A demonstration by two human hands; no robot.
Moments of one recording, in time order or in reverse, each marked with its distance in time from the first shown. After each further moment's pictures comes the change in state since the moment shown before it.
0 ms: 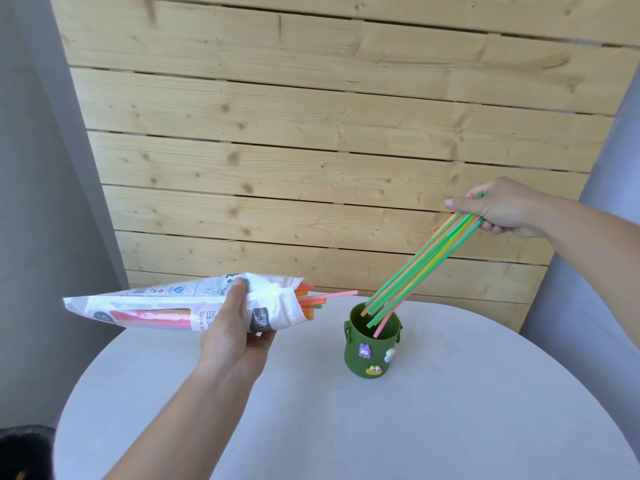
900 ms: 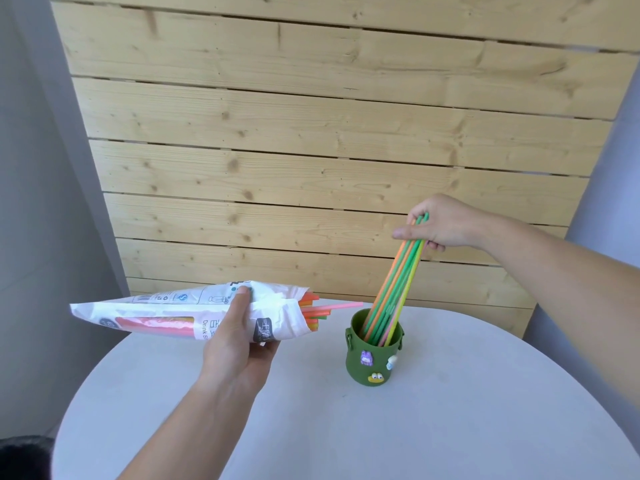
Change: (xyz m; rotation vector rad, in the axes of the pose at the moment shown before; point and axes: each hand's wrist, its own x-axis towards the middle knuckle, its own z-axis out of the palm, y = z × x) left_hand 0.000 -0.003 -0.003 0.016 -0.072 0.006; right_hand -0.004 -0.035 0.060 -0.222 -0.200 -0.227
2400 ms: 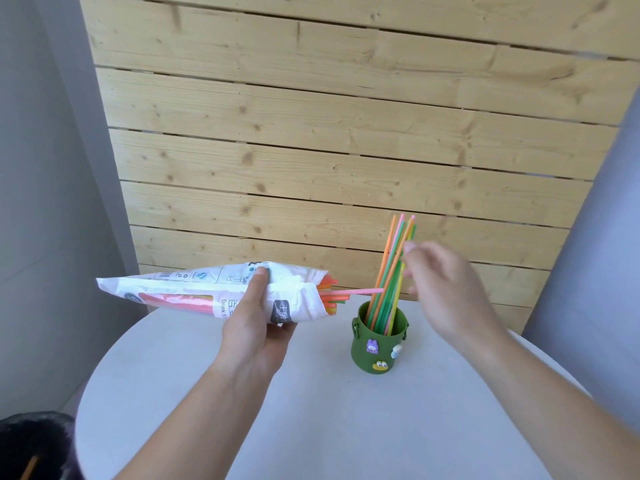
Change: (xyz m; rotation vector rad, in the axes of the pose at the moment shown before) left_hand -0.023 0.006 0.012 -0.028 -0.040 -0.030; right_hand -0.130 -0.057 0.093 0.357 0.518 0.027
